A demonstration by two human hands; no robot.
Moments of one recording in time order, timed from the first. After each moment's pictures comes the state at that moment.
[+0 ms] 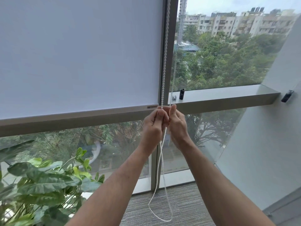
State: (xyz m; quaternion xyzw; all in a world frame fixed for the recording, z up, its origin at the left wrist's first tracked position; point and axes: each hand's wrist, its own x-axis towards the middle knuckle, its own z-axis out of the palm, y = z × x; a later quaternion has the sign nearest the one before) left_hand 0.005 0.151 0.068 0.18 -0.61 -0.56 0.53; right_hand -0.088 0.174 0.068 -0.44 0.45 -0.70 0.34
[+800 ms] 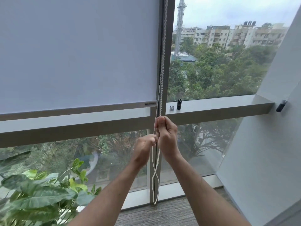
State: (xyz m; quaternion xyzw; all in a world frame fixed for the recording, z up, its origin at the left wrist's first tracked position) left_hand 0.025 0.124 0.020 0.27 -0.74 -0.44 0.44; right_hand -0.061 0.168 0.071 -0.47 0.45 -0.73 0.20
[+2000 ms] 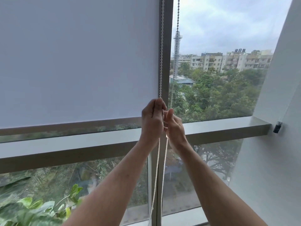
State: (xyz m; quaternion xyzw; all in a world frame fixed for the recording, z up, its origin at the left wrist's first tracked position) left_hand -0.011 0.134 0.200 0.14 -0.63 -0.44 0.63; right_hand -0.095 0.149 0.164 -0.51 0.39 -0.71 0.29
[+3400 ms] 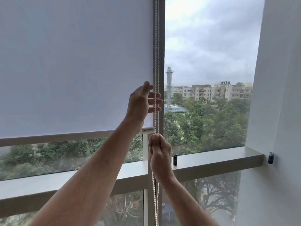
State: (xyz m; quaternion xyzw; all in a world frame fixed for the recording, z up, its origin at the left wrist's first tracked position) left_hand 0.014 0.110 0.352 0.13 -0.65 -0.49 0.56; right_hand -0.047 0.148 0.208 -0.51 0.36 -0.77 0.12
